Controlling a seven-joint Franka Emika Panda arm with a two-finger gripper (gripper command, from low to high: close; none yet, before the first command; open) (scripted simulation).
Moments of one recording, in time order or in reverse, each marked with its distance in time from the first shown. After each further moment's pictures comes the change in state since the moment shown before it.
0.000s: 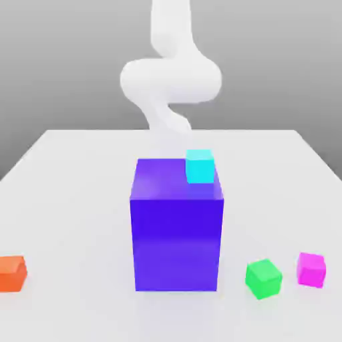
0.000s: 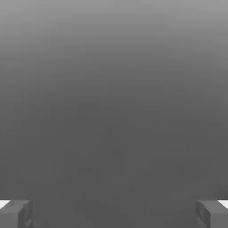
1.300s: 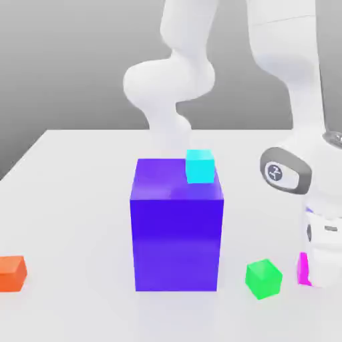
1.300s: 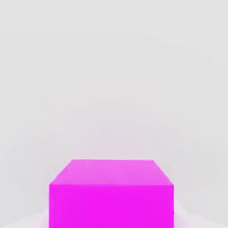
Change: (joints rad) arm 0.544 1.079 0.080 -0.204 -0.140 0.554 -0.471
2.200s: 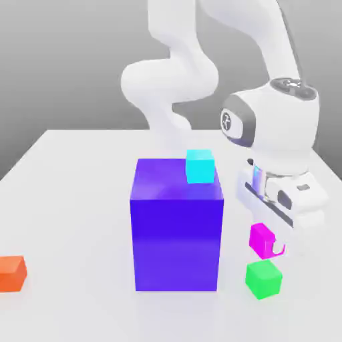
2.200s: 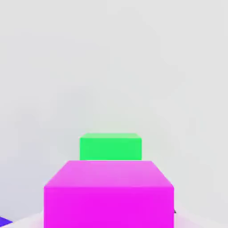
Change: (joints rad) arm -0.220 -0.268 0.000 -0.148 0.099 -0.116 -0.953
